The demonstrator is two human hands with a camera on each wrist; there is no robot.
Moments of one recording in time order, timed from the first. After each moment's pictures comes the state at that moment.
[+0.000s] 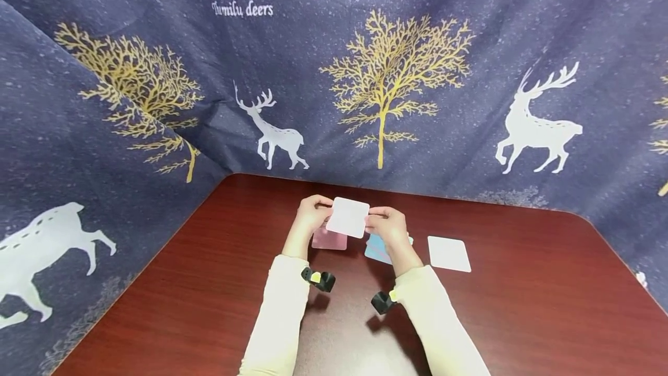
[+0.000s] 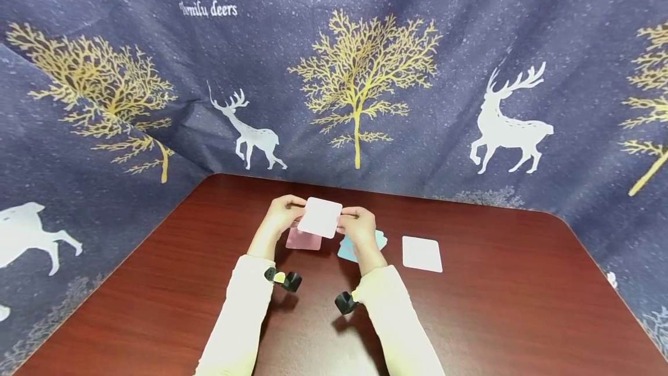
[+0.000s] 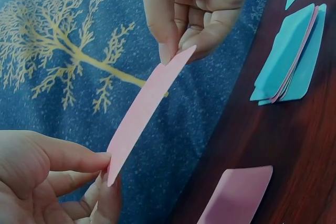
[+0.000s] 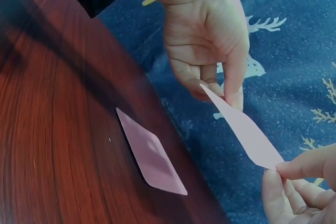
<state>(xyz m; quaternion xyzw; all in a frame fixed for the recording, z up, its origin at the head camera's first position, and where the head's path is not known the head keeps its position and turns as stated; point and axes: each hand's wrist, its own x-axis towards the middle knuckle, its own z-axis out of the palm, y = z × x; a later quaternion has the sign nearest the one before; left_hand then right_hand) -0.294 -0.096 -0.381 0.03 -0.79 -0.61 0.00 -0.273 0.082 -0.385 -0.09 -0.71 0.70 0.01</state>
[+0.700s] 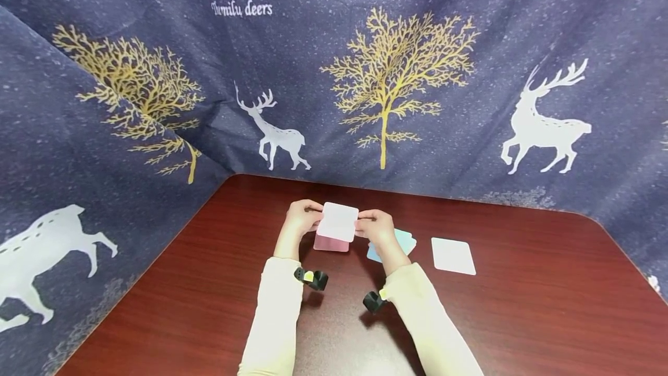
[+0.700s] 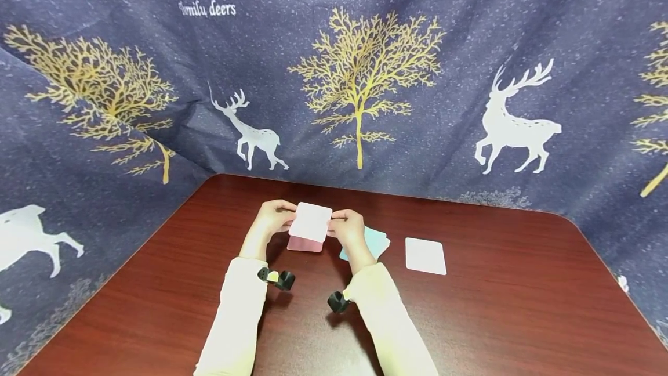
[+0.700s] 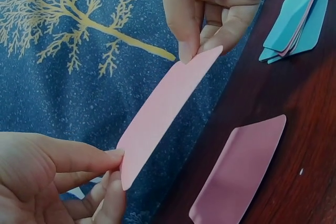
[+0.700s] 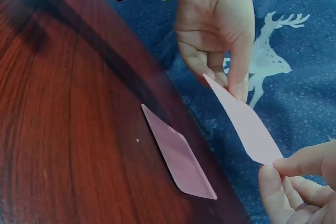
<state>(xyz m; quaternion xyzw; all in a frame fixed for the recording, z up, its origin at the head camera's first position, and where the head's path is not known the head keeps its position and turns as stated) -0.302 -0.118 -0.393 0.07 -0.80 -0.59 0.02 -0.286 0.061 -0.403 -0.07 -0.72 0.69 -0.02</state>
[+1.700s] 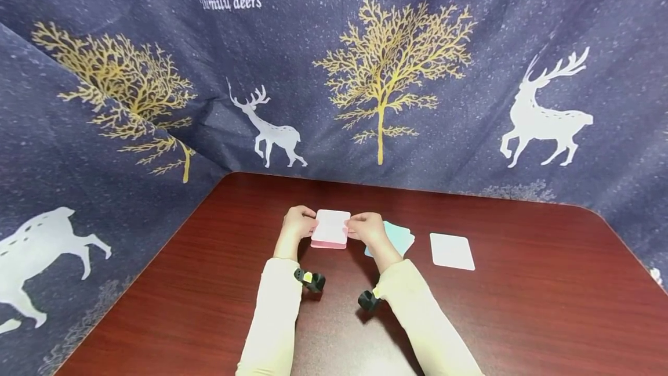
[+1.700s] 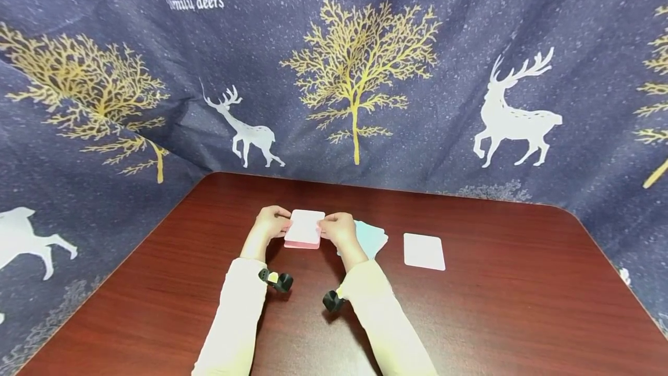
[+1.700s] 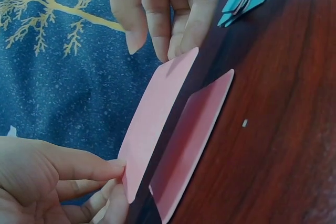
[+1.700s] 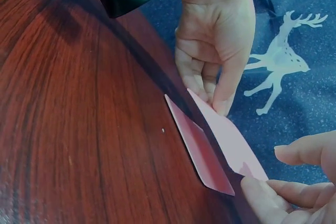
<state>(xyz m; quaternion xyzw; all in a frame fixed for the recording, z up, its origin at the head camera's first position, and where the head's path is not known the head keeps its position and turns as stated) -0.310 -0.117 -0.416 0.11 -0.85 -0.51 0.00 -0.292 0.053 -0.416 -0.06 -0.75 0.65 -0.06</state>
